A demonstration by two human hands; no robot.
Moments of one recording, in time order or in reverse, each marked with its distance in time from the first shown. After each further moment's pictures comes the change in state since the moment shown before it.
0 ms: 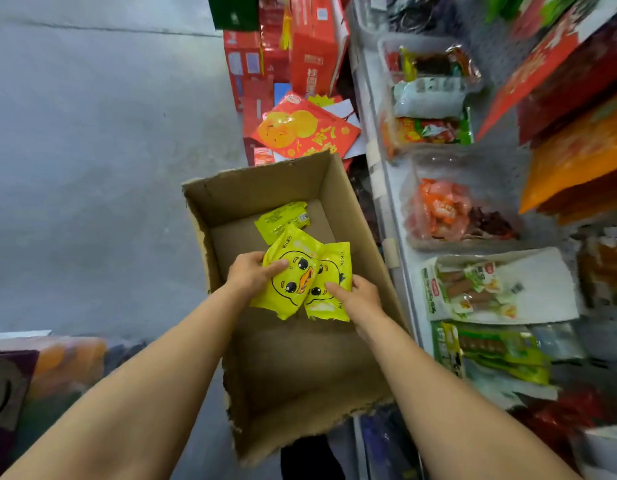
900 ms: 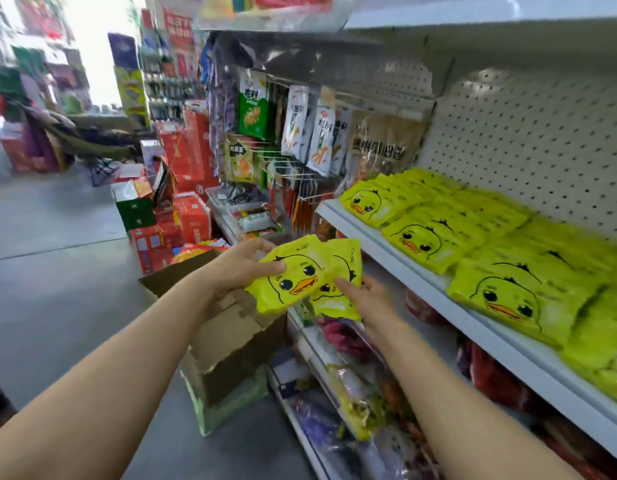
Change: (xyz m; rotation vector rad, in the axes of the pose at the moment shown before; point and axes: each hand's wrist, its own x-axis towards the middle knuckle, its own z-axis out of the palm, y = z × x) left_hand -0.581 0.050 -0.033 0.156 -0.508 0.821; right_hand -0.582 0.063 -0.177 0.372 0.427 -0.565
